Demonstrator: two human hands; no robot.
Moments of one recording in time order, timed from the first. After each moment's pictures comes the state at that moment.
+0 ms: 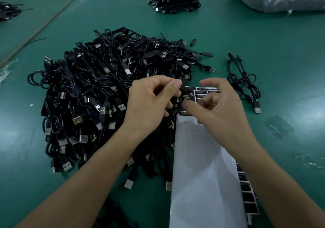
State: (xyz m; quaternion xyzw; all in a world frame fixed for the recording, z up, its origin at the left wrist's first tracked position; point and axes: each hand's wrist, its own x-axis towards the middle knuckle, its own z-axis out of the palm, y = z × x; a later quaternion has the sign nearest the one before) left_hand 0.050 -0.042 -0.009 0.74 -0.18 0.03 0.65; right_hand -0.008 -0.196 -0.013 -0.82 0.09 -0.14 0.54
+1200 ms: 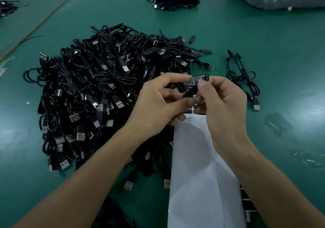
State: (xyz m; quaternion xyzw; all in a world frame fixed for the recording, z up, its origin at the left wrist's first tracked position) left_hand 0.046 -0.046 -0.010 0.71 -0.21 -0.12 0.66; right_hand -0.007 -0.179 -0.008 -0.66 0.12 -0.23 0.71
